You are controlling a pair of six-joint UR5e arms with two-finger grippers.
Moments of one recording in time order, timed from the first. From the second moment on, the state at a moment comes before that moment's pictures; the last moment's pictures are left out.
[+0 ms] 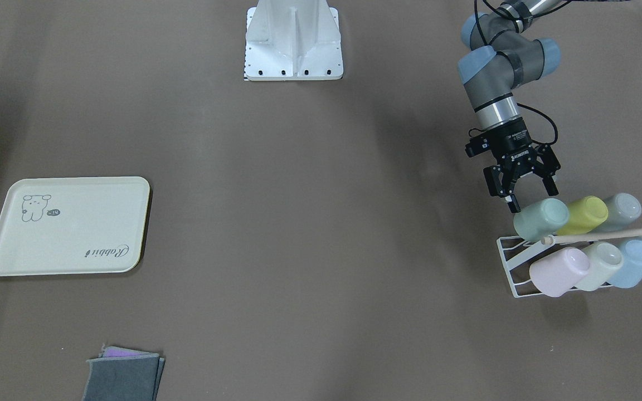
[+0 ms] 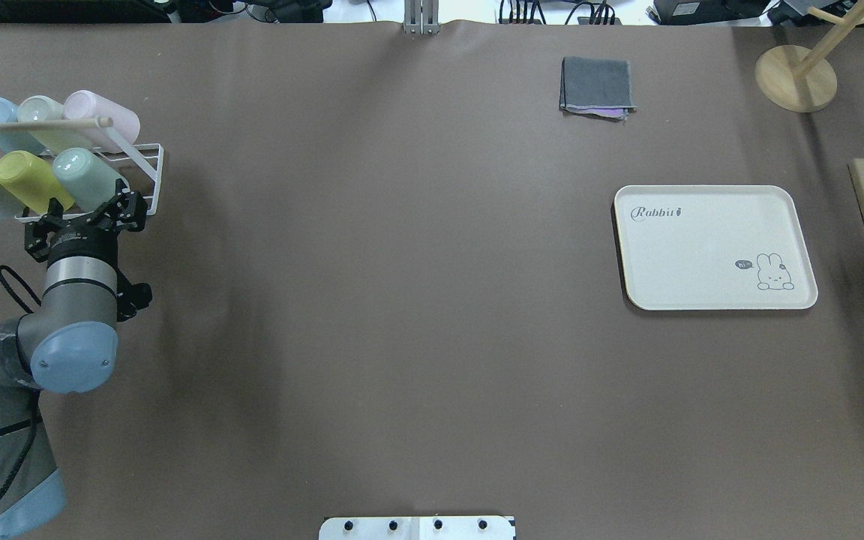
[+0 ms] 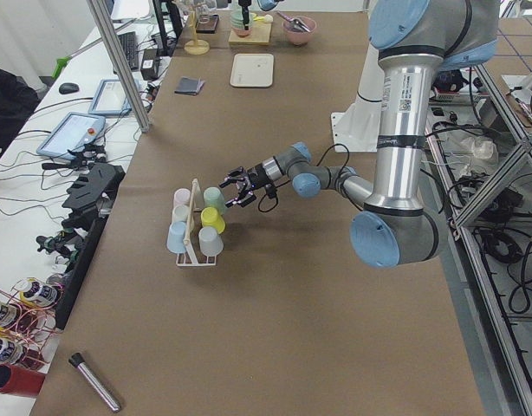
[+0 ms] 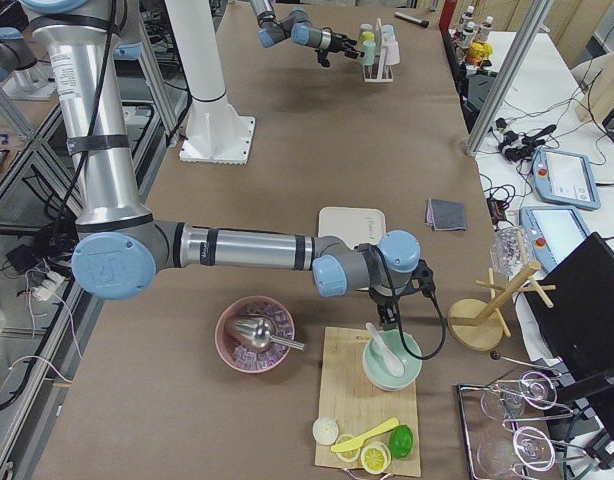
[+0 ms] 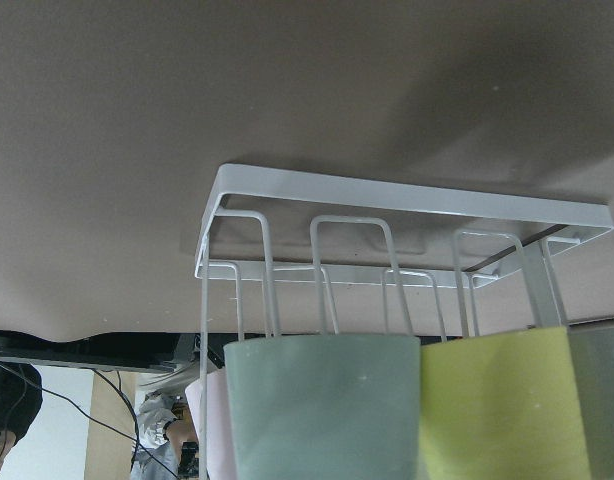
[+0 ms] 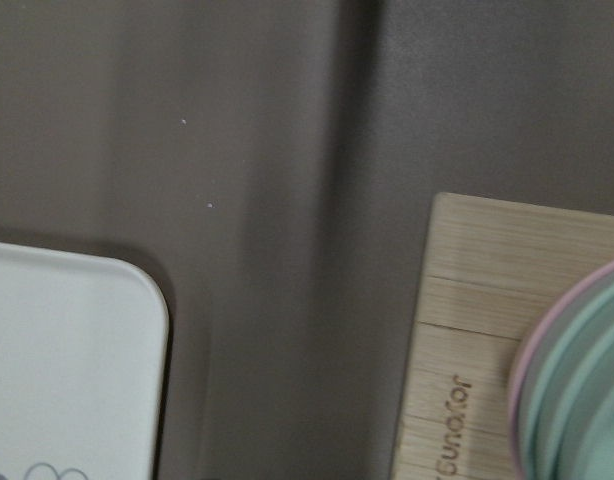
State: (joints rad) left arm -0.47 -1.64 -1.74 -2.00 -0.67 1.53; right arm 1.39 -1.39 1.25 -1.18 2.47 0.22
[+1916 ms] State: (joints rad) left arm -0.52 -1.73 -1.57 -2.10 -0.64 1.56; right arm 1.18 -1.31 1.15 -1.01 2.44 0.49
